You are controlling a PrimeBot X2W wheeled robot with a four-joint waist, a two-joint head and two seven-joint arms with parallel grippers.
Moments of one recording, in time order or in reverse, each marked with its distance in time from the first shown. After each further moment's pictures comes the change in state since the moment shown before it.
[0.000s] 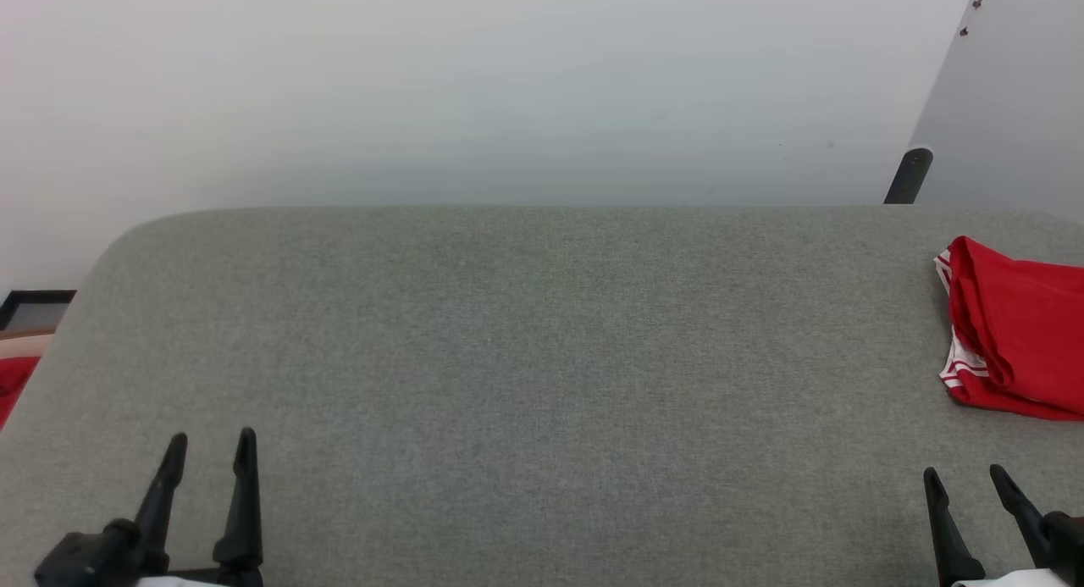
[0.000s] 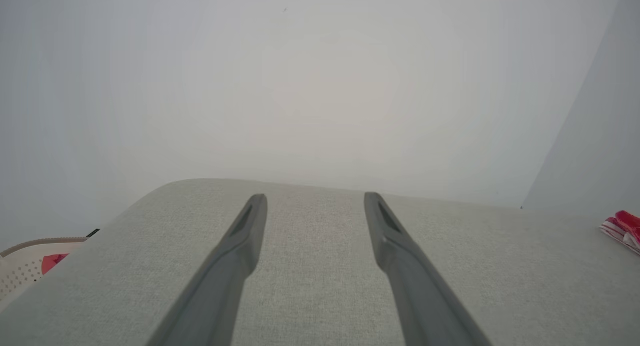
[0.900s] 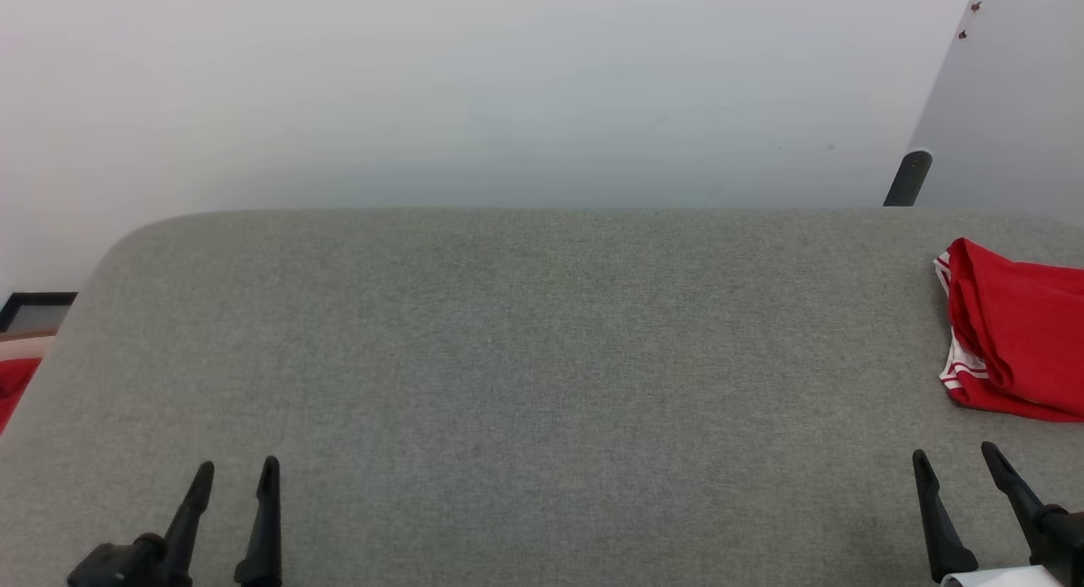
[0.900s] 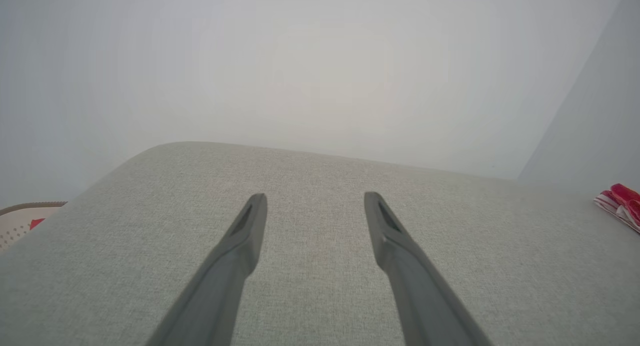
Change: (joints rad) left arm 0.005 0.011 -0.050 0.089 -0.029 0.000 0.000; right arm 0.035 0.001 0.025 -0.139 -0.040 0.000 0.004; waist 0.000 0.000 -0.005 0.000
